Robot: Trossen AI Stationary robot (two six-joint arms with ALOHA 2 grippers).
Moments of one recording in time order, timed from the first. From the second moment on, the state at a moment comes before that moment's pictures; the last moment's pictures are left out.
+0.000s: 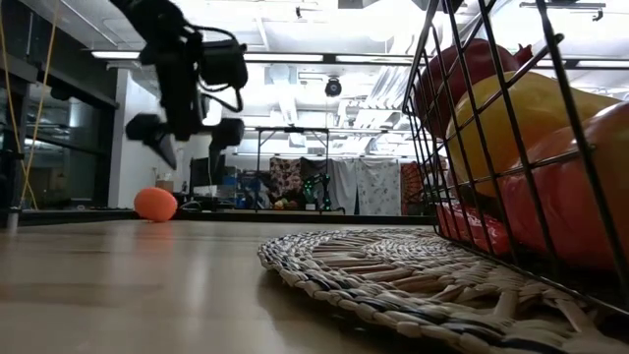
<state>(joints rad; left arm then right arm) 0.56 1.47 0.88 -0.65 -0.70 -1.06 -0.09 0.86 0.82 0.04 -0.23 0.18</state>
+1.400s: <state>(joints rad) 1.02 1.93 1.25 -1.13 -0.43 -0.44 -0.09 0.86 0.82 0.03 -0.23 0.18</state>
